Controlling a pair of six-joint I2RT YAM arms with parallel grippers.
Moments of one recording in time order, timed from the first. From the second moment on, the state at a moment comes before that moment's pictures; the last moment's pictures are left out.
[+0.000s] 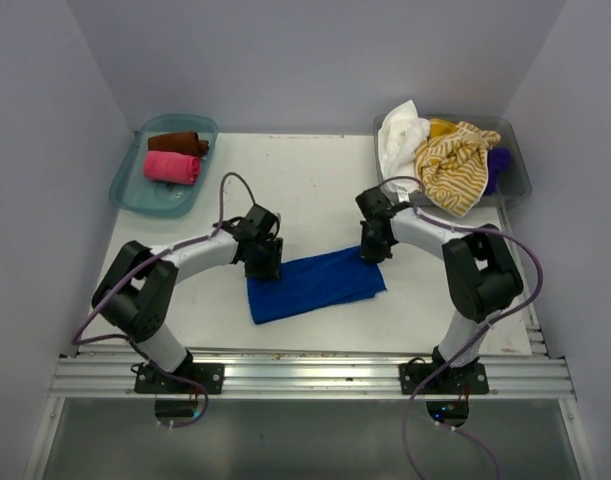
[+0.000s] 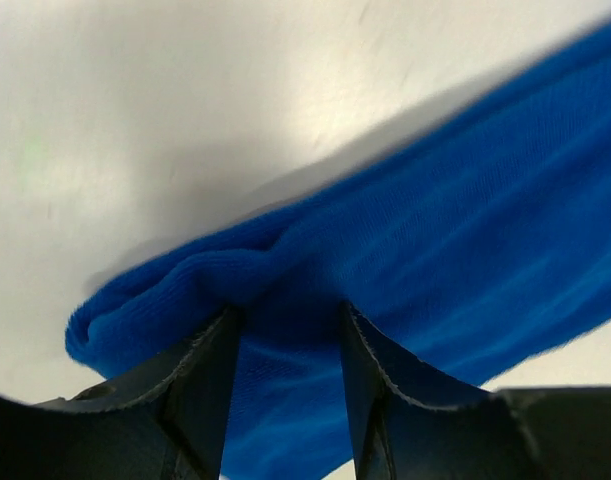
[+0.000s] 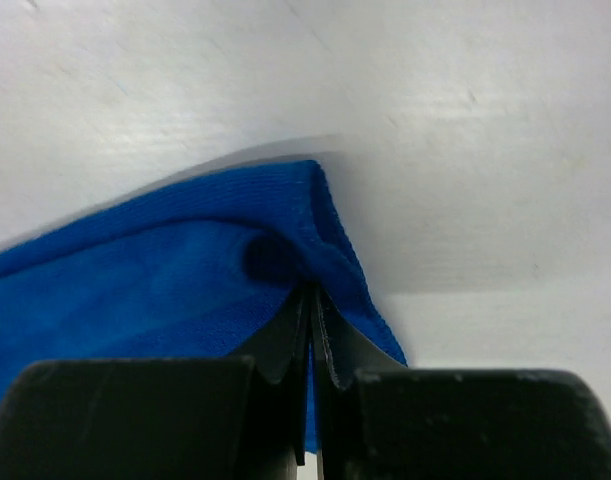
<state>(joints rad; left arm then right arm) -0.57 1.67 0.97 -0.48 0.10 -0.49 0.44 1.75 1.07 -0.61 0.11 0.56</state>
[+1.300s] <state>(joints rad) -0.56 1.72 1.20 -0.62 0.22 -0.44 0.47 1.77 1.25 -0.54 0.02 0.51</state>
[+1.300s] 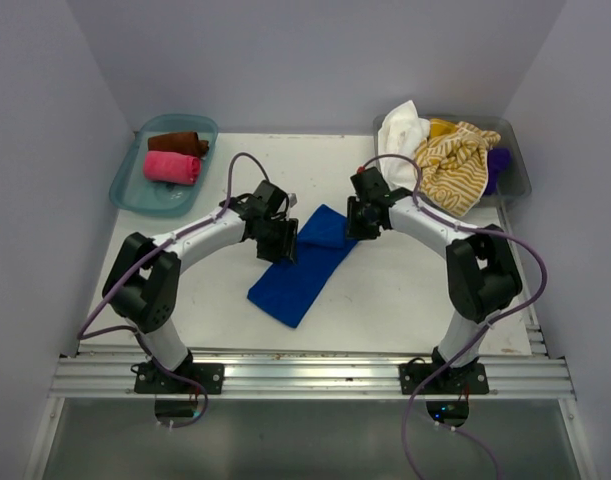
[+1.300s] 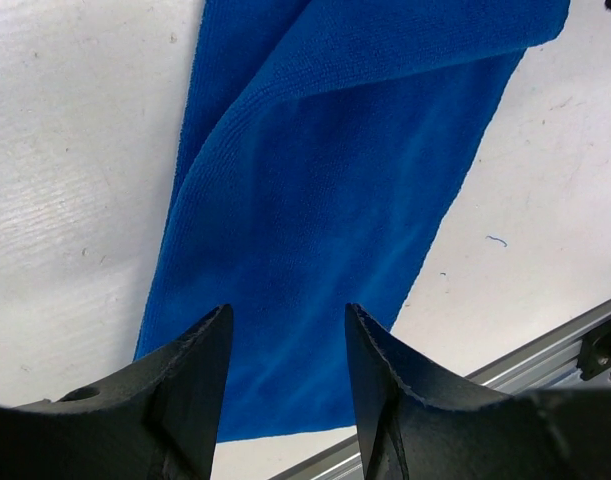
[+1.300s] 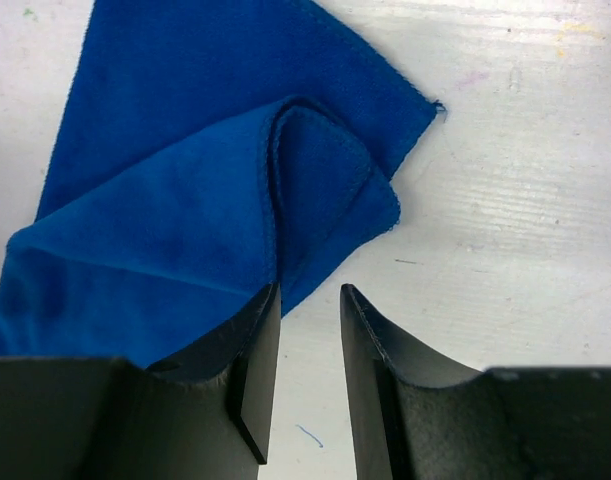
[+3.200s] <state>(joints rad) -0.56 1.61 0.92 -0.49 0.28 -0.46 0.61 1.91 1.36 -0.53 0.07 0.59</state>
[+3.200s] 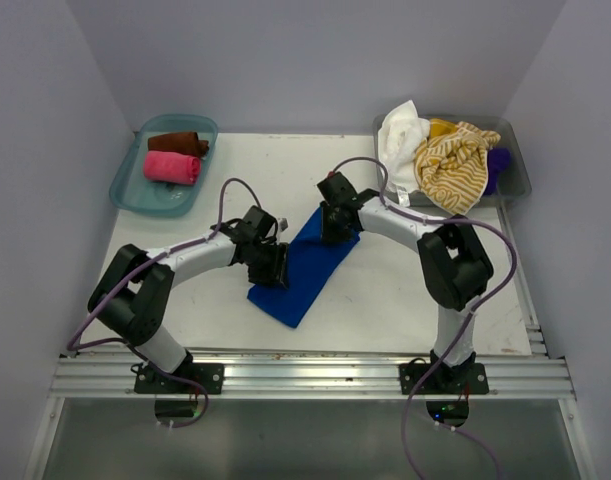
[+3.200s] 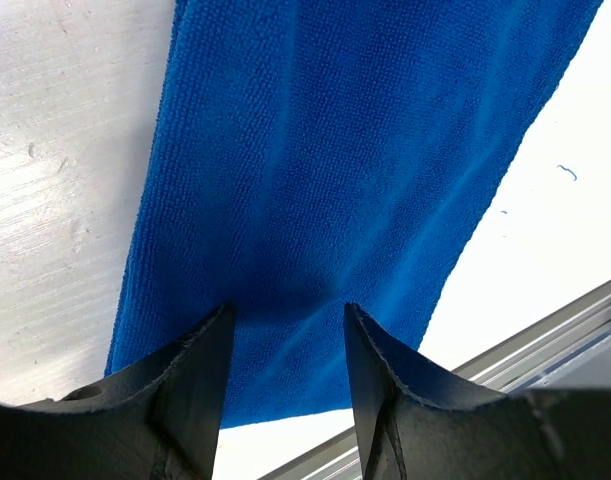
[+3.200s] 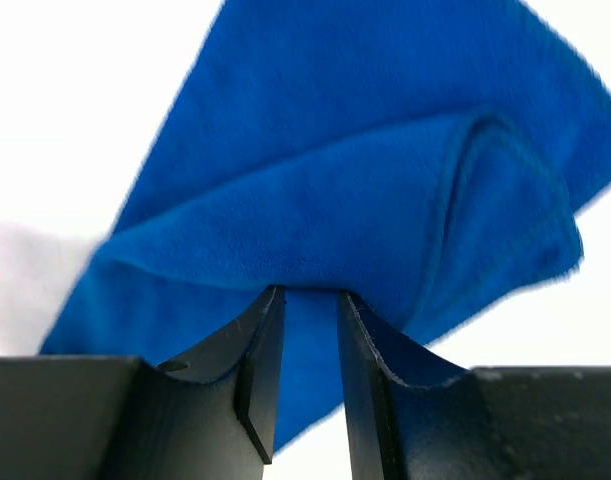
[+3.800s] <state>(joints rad) -0.56 1.60 0.92 -0.49 0.28 -0.46 0.54 2.14 1.78 -0.52 0.11 0.58</state>
